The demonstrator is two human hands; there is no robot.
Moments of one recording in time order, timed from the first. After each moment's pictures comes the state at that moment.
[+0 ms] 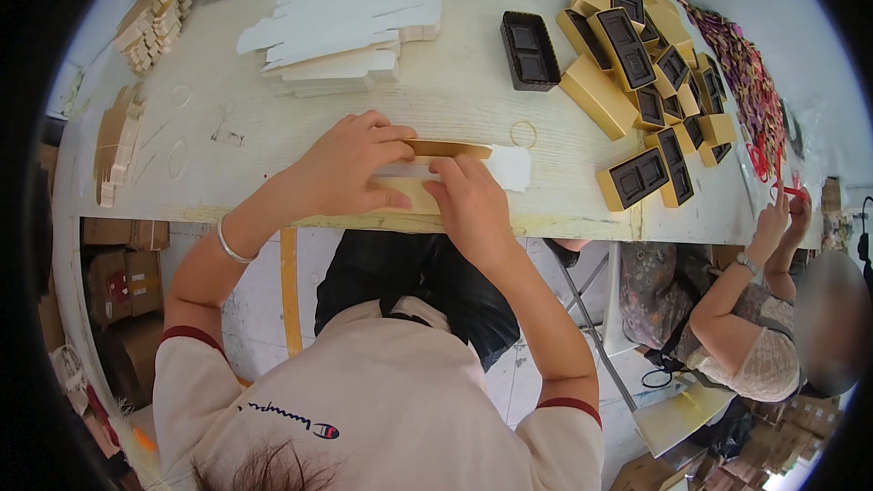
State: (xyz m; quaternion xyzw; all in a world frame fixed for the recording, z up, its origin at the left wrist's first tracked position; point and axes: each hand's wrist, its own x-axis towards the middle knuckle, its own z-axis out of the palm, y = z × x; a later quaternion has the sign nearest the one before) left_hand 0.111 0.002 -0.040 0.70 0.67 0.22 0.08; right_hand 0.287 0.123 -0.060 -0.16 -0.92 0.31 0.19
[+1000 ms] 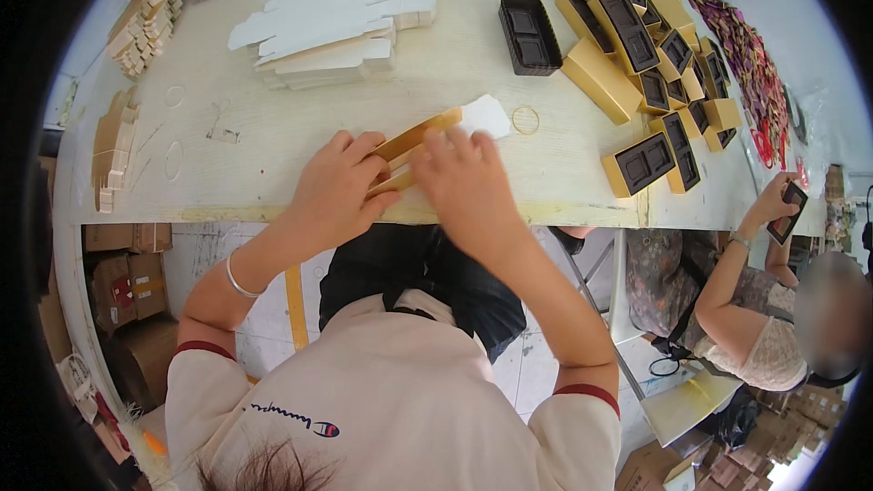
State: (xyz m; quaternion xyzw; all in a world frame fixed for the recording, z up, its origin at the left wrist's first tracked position) left_hand 0.146 -0.024 -0.048 0.61 0.76 0.22 0.07; right_hand 0.277 0.122 -0.035 0.00 -0.98 -0.01 0.20
